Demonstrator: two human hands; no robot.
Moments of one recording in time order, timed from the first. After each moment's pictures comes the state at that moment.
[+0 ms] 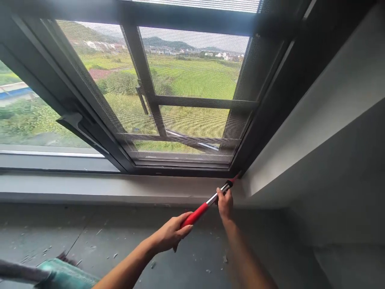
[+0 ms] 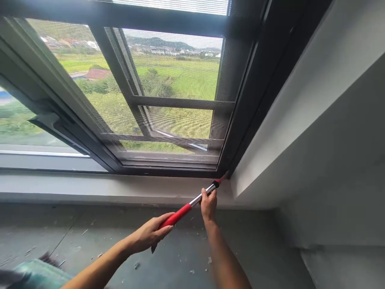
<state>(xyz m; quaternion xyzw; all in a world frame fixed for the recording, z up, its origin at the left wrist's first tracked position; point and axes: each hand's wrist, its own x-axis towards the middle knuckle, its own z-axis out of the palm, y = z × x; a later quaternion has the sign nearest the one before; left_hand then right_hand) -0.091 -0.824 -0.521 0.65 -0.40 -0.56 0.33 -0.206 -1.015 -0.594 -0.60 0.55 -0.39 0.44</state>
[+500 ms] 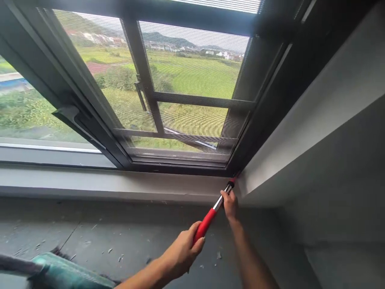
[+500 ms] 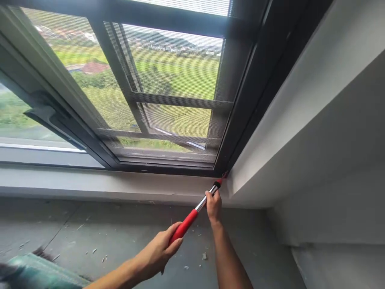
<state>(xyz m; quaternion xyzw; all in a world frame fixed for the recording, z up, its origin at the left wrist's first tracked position) -0.167 -0.824 -0.515 0.71 -0.39 -0.52 0.28 -0.246 -1.029 -0.586 -0.63 0.54 -0.32 0.47</state>
